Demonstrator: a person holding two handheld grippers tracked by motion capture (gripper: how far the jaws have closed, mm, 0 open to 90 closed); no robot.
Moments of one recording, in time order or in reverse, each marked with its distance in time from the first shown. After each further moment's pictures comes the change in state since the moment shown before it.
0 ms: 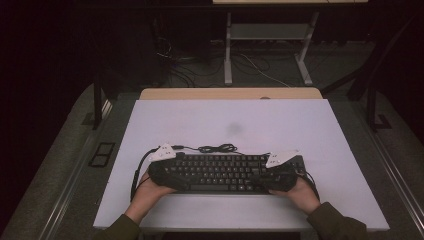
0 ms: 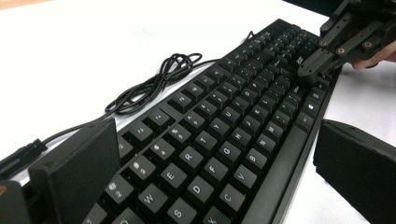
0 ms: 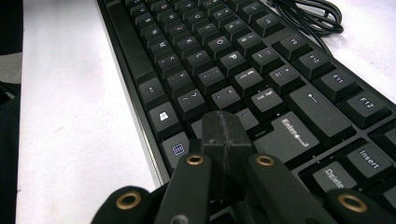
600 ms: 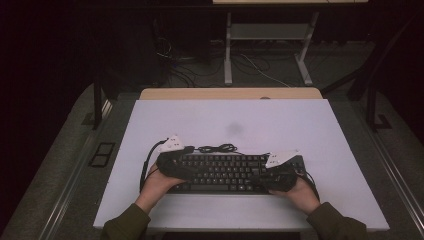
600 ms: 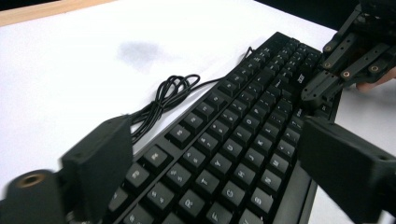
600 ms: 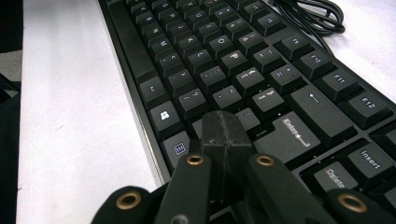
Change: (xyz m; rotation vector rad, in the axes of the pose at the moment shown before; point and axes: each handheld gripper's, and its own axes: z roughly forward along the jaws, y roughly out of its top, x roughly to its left) left arm 0.003 0.022 0.022 -0.011 -0.021 0.020; right arm 0.000 0.000 0.000 0.007 0.000 -0.003
